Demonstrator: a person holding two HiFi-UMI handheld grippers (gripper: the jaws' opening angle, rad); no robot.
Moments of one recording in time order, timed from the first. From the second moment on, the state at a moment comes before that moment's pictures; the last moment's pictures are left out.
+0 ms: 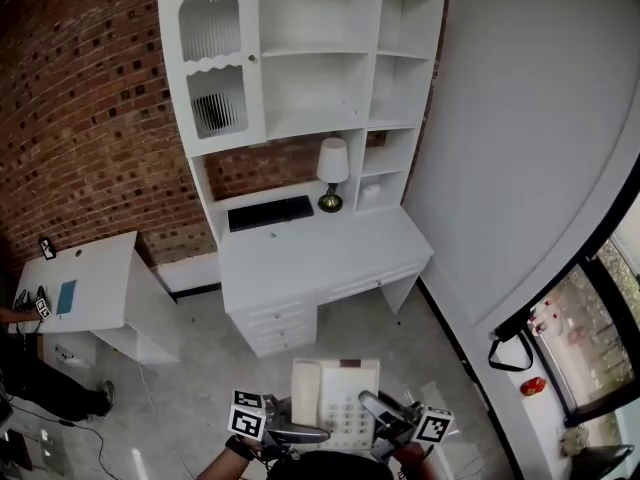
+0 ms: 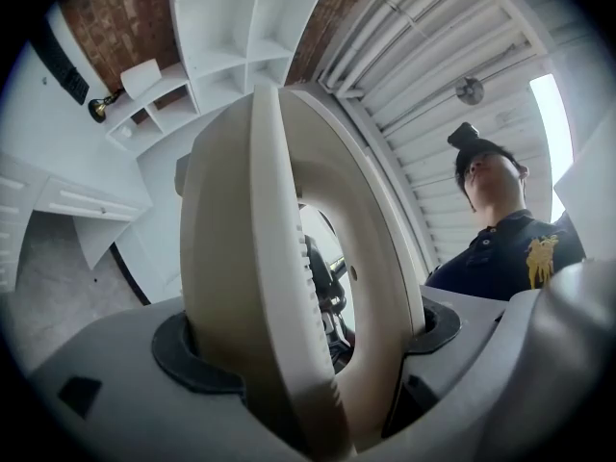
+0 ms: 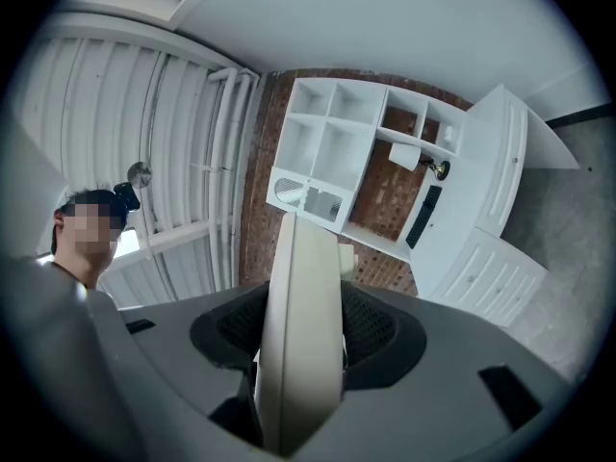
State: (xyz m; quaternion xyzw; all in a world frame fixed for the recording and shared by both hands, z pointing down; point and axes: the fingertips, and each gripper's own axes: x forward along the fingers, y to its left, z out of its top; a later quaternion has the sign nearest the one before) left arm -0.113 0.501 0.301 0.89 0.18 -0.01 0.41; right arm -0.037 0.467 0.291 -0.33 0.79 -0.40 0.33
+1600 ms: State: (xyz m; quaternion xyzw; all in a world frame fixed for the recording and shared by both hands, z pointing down) left arm 0.048 -0.060 0.280 0.92 0.02 -0.07 0.38; right arm 0.107 -0.120 0.265 -0.19 0.84 -0.43 0.25
